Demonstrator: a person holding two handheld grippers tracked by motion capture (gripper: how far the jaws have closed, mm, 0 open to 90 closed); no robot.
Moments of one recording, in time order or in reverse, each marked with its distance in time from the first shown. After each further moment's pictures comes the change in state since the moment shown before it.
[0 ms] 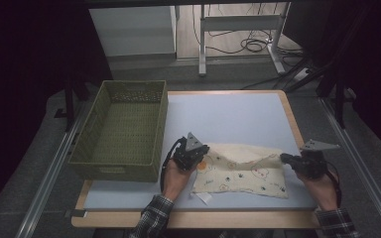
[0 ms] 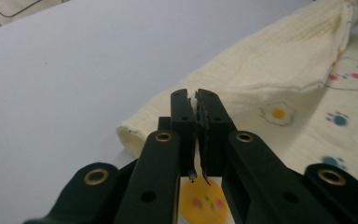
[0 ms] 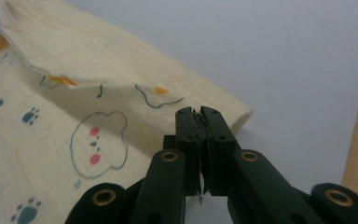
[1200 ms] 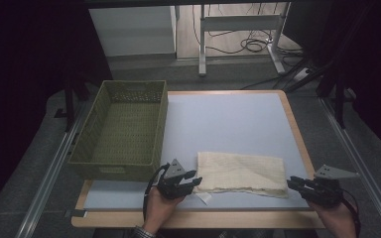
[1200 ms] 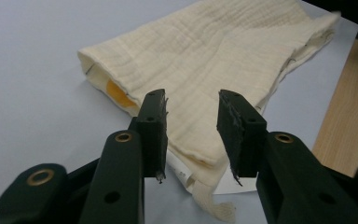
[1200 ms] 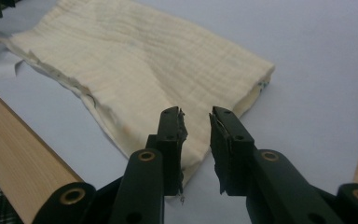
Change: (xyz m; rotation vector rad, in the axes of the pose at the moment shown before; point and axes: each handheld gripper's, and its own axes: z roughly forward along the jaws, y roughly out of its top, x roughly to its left) left arm -0.023 -0.053 -0.053 0.019 -0.160 -0.087; right arm 0.032 -0.042 -0.055 -0.008 0.083 0.022
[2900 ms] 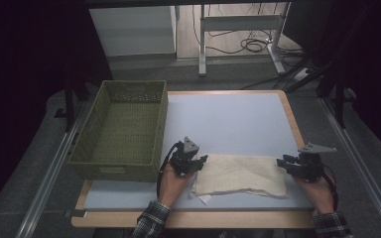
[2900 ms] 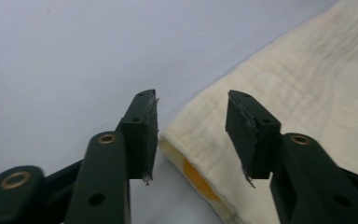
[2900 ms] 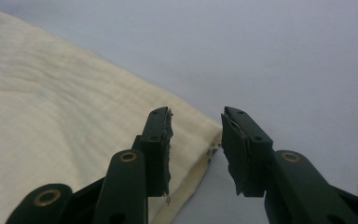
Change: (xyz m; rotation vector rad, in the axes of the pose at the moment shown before) left arm 0.038 0.047 0.060 0.110 0.208 -0.008; right arm -0.038 0.033 0.067 0.030 -0.106 0.052
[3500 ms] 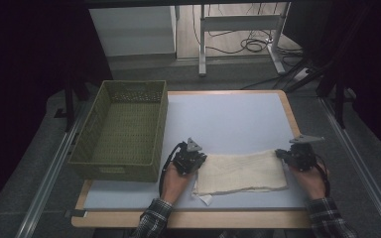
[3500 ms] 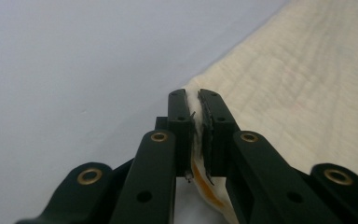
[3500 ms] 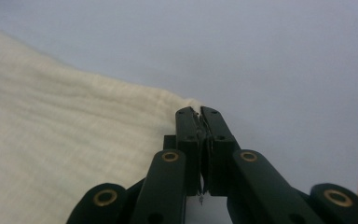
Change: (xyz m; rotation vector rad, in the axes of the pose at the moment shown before) left arm -0.001 -0.005 0.005 0.018 -0.059 0.017; right arm -0.012 0.024 0.029 0.048 -0.042 -0.038
